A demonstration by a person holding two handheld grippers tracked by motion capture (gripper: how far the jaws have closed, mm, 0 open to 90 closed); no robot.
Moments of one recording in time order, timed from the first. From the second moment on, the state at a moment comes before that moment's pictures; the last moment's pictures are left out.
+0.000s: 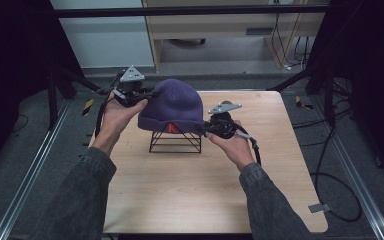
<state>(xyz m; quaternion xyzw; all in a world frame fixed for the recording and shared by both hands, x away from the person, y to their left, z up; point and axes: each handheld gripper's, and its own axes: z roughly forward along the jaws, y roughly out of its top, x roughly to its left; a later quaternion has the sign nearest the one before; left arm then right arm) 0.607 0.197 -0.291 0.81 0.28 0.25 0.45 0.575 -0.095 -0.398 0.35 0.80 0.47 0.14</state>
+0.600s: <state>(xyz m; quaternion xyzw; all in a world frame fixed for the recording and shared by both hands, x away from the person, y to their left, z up) 0.588 0.196 -0.301 0.82 0.27 0.25 0.44 0.566 -0.099 -0.409 0.35 0.80 0.46 0.15</state>
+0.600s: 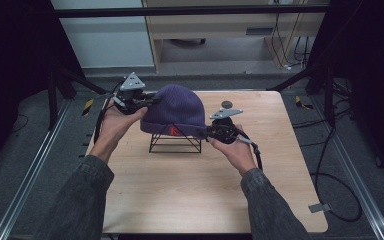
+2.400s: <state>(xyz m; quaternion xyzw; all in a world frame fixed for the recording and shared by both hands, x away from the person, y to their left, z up) 0.581 0.206 -0.349 0.83 0.28 0.22 0.43 0.566 -0.098 -0.452 0.37 0.81 0.44 0.14</state>
